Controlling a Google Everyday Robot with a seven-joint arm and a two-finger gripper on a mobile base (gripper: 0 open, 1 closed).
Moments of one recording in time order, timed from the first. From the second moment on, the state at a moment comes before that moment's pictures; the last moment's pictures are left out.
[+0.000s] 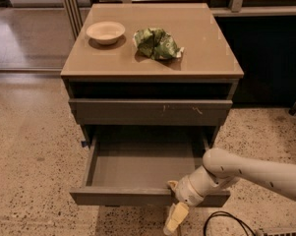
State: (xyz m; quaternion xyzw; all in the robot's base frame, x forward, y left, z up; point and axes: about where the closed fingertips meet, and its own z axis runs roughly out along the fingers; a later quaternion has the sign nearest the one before) arm 0.397 -0.061 0.451 -0.55 0.73 0.39 0.12
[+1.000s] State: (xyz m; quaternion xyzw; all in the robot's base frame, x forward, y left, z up) arm 0.358 -0.055 0.458 -0.56 0.71 0.42 0.10
